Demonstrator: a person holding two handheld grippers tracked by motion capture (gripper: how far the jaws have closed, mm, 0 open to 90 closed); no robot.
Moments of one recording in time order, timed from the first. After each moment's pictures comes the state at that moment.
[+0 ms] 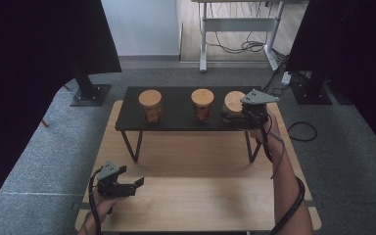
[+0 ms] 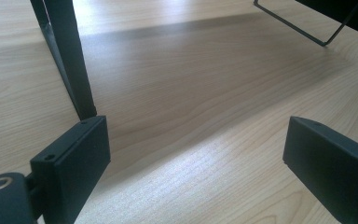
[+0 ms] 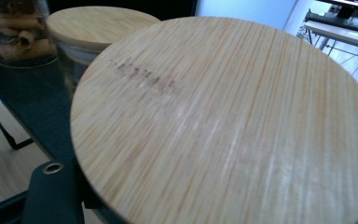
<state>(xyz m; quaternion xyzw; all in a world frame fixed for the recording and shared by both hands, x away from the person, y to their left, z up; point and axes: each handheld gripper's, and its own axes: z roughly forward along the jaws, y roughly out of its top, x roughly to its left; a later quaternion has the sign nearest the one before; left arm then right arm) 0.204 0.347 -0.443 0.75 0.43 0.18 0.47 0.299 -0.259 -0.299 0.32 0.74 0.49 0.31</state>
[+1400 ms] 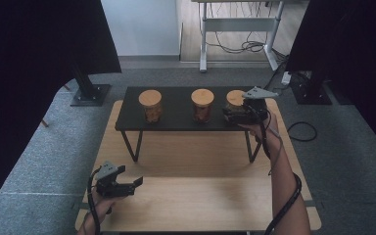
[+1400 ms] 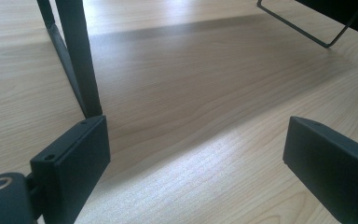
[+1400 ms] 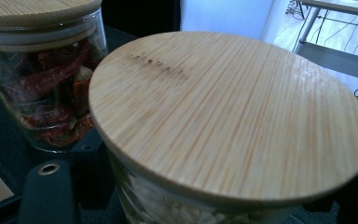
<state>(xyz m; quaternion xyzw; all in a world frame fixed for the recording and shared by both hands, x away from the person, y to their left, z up) 0.203 0.350 -0.442 0.74 0.43 0.18 0.48 0.320 -0.259 -0.305 0.38 0.73 0.48 0.29</state>
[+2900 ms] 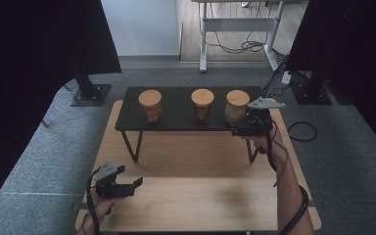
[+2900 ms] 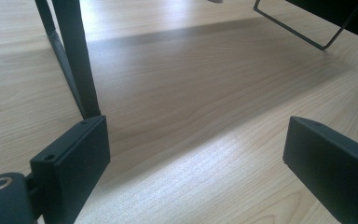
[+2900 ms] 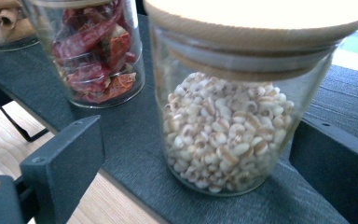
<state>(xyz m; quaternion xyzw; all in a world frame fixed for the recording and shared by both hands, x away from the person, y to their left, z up) 0.198 0.349 -0.439 0.74 0.43 0.19 0.48 0.294 -0.274 -0.315 0.39 0.74 0.49 0.26</state>
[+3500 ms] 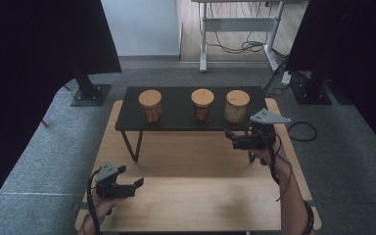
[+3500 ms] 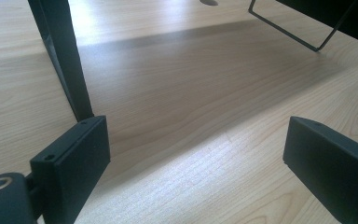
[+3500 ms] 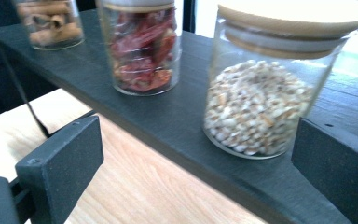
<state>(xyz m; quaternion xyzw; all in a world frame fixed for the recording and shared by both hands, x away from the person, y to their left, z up) 0.195 0.347 -0.437 0.74 0.42 0.19 0.48 0.248 -0.273 -0.326 0.36 0.73 0.51 0.28</state>
